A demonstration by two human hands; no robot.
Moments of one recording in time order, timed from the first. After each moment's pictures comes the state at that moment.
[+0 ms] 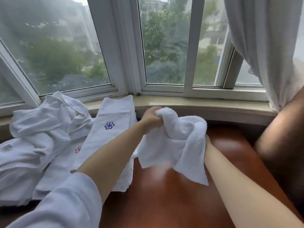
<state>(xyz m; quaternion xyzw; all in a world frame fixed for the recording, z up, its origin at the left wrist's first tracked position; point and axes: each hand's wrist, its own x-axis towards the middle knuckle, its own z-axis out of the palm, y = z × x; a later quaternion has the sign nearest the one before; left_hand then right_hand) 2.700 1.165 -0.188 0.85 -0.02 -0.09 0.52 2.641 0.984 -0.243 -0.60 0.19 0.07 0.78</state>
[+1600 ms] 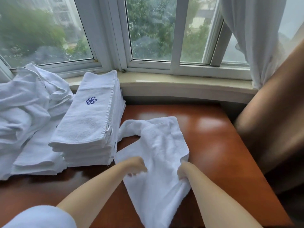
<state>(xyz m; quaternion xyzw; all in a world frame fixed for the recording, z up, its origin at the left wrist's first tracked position) 2.573 1.172 -0.367 0.89 0.01 -0.43 0.16 2.549 0.964 -0.377 -0.86 0.29 0.31 0.29</state>
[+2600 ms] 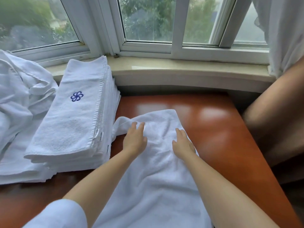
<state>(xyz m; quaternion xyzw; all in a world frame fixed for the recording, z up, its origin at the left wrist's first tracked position) 2.652 1.148 -0.382 0.98 -0.02 -0.07 0.20 2.630 0.956 -0.410 -0.95 0.12 0.15 0.23</state>
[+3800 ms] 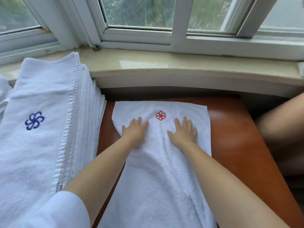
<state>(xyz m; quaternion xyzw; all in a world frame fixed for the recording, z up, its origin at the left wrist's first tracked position) 2.810 1.127 -0.420 0.96 -0.13 -0.27 0.01 2.778 0.936 -0.442 -0.96 0.14 0.23 0.13</state>
